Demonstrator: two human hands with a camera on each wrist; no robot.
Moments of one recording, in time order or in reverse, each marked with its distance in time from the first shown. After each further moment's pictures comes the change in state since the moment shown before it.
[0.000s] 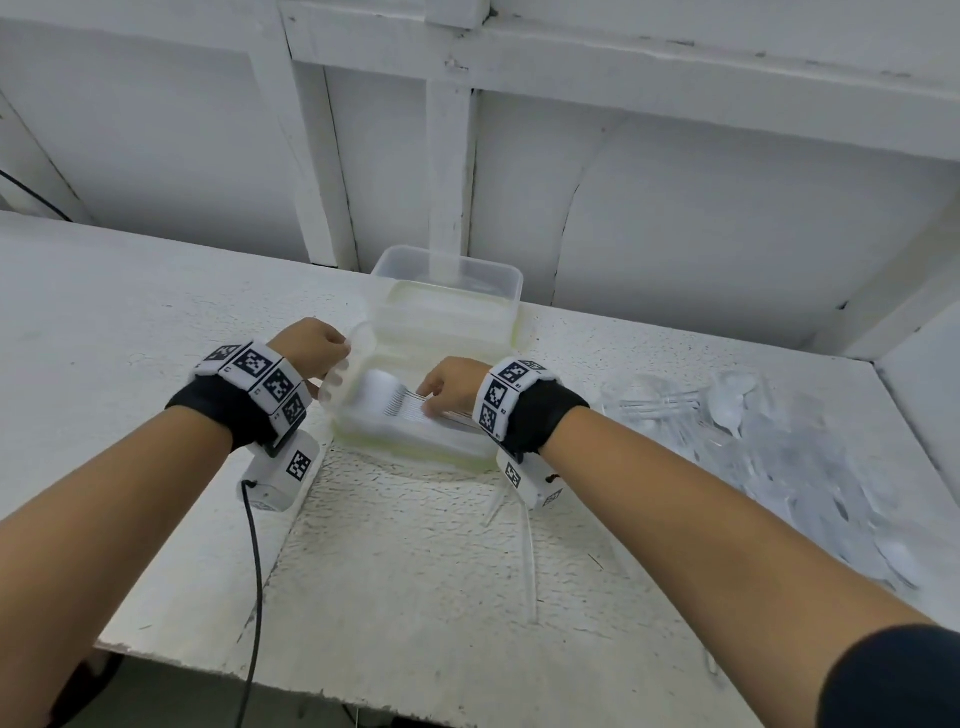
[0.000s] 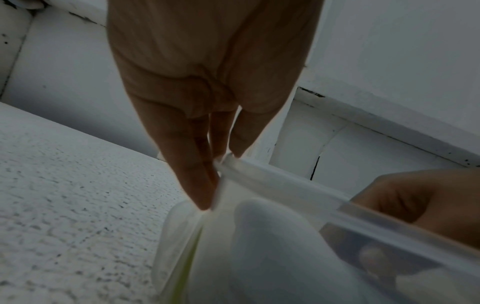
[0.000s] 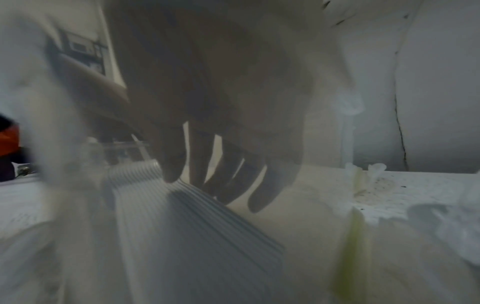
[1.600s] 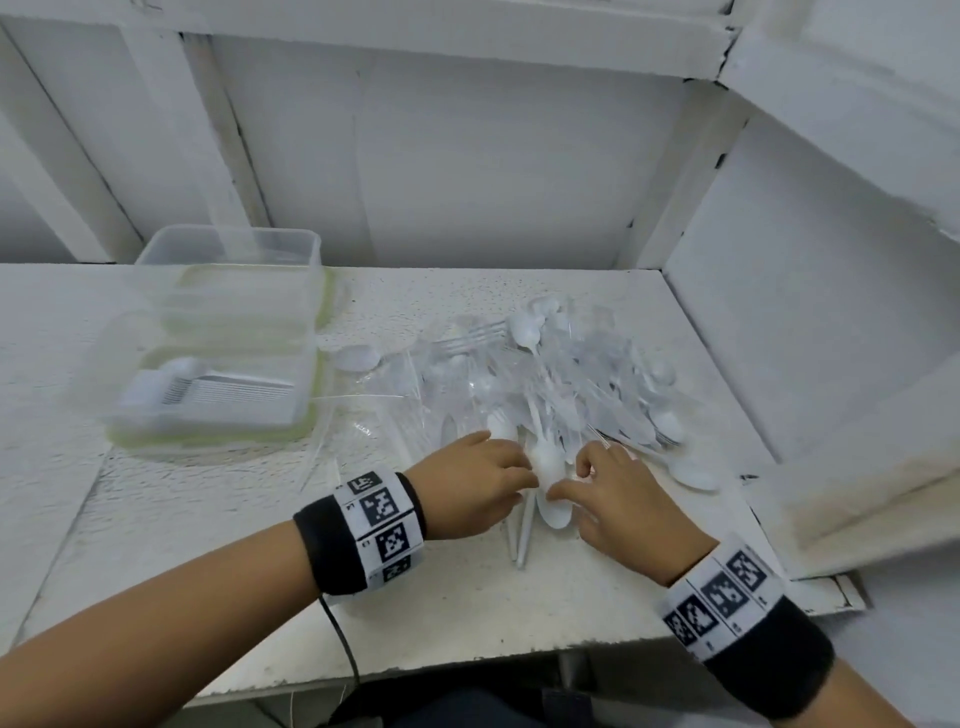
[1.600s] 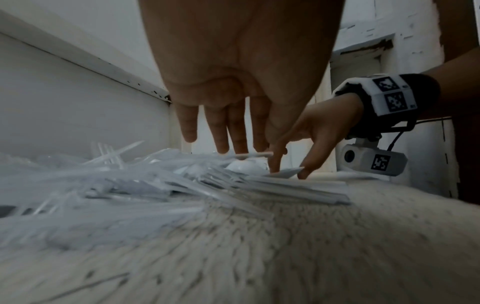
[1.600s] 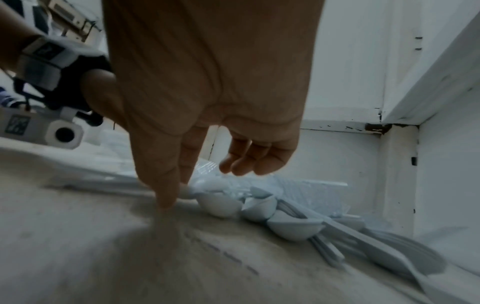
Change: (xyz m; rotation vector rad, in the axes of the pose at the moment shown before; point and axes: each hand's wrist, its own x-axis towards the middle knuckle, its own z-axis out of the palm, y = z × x) left_hand -0.145 0.085 0.277 0.758 -0.417 1.465; right_hand -0.310 0.210 0.097 -0.368 0.509 0.150
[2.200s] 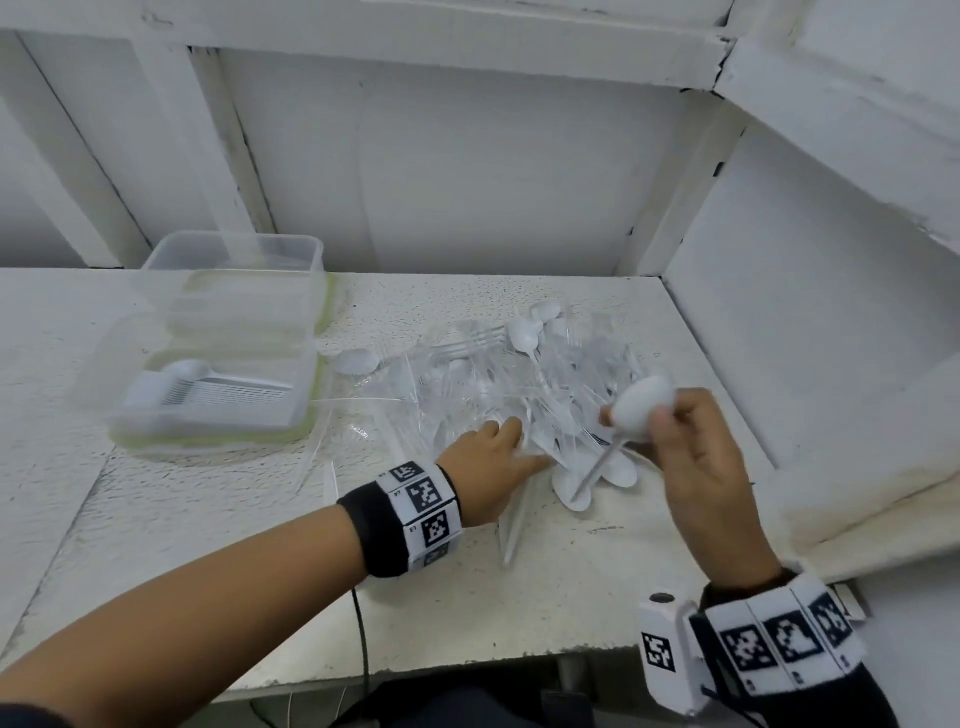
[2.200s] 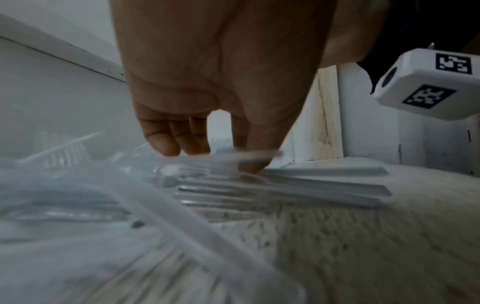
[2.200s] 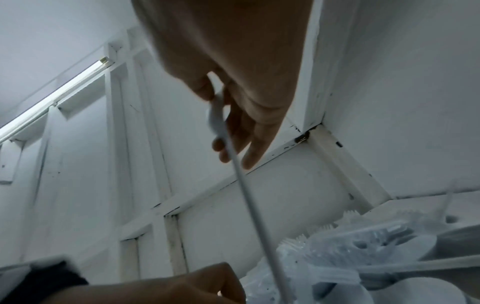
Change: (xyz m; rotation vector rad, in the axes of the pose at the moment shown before) left_hand 0.029 0.012 0.004 0.158 -0.169 -0.323; right_hand -0.015 -0.016 -0.068 1.242 0.620 0.215
